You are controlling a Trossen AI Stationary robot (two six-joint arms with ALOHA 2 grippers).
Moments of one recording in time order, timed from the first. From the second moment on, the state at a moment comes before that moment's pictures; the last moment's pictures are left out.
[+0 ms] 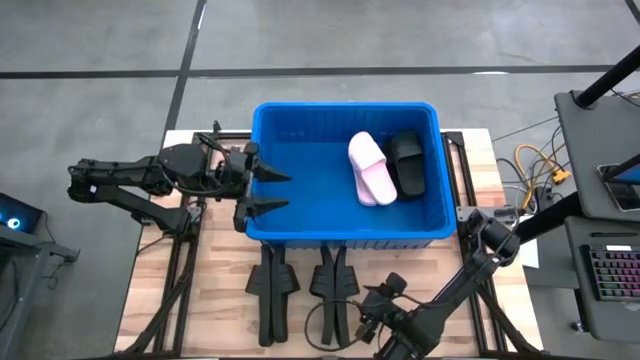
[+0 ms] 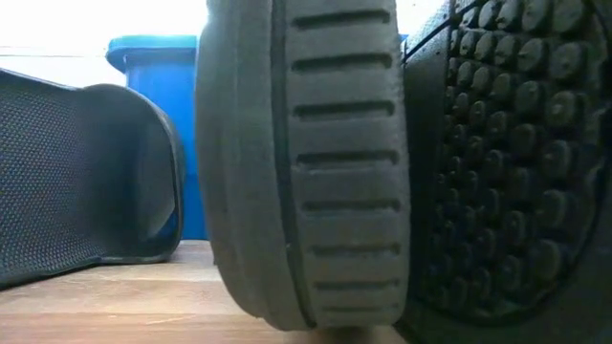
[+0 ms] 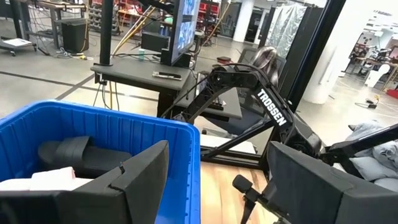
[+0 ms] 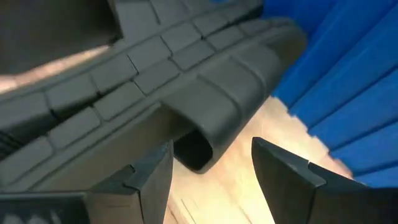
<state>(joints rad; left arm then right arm) -0.13 1.06 1.31 -0.30 -0.11 -0.23 0.82 2.08 1.58 -1.00 0.87 1.36</state>
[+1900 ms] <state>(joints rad) -0.13 1.06 1.31 -0.30 -0.11 -0.23 0.78 2.08 1.55 -1.16 0.80 1.44</state>
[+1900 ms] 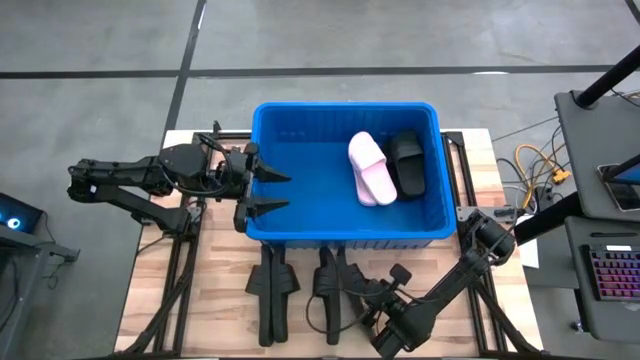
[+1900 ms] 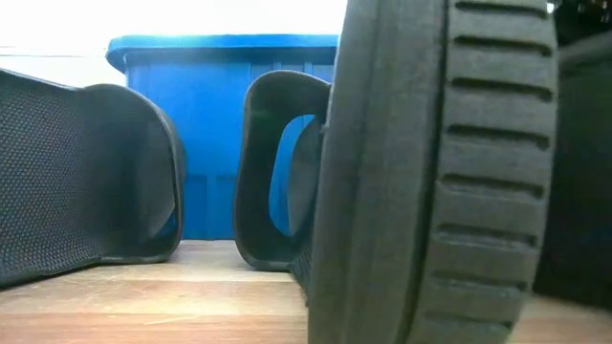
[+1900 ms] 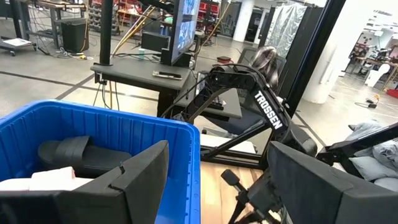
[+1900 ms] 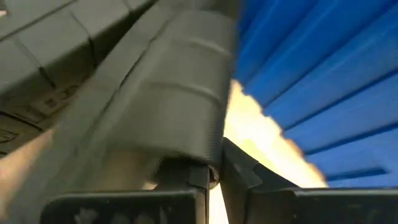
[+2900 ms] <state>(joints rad) -0.13 0.98 1.31 -0.30 -0.08 -0.23 0.74 1.63 1.87 -1.30 1.03 1.02</state>
